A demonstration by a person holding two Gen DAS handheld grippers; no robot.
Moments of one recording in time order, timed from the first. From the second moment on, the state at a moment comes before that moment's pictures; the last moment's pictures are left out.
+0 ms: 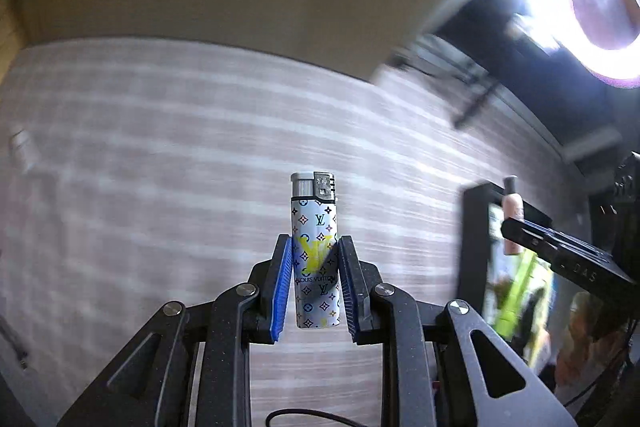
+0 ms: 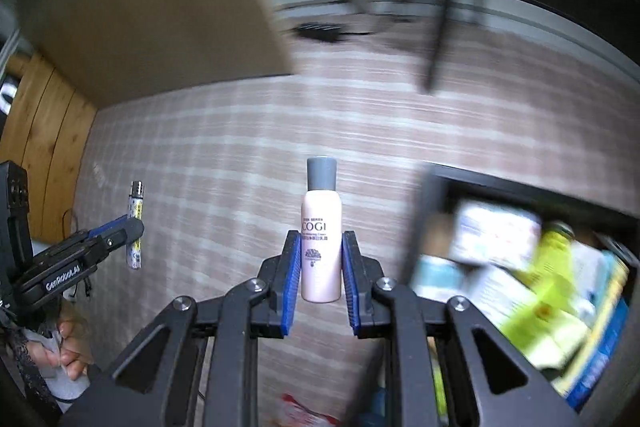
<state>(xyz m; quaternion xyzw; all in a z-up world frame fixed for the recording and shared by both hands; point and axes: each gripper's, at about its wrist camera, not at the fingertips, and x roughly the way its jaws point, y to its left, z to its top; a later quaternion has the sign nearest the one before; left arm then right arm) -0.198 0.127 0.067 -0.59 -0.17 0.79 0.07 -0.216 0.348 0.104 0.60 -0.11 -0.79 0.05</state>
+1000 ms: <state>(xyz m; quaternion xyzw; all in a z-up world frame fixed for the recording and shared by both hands) -0.204 0.368 0.113 -0.58 -0.05 0.77 0.26 -0.136 0.557 0.122 0.58 -0.21 -0.78 -0.10</state>
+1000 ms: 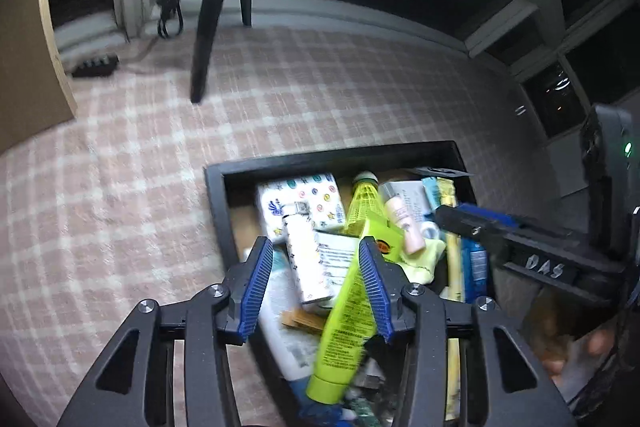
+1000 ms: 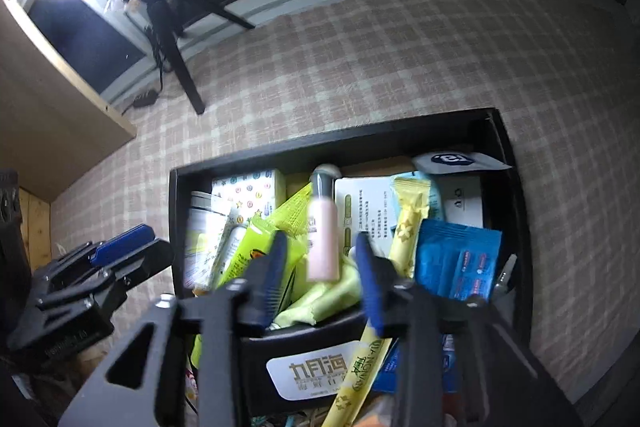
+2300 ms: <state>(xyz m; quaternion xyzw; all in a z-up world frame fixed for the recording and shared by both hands) -0.125 0.064 0.095 -0.58 -0.10 0.80 0.12 -0.021 0.320 0.112 0.61 -0.19 -0.77 -0.01</state>
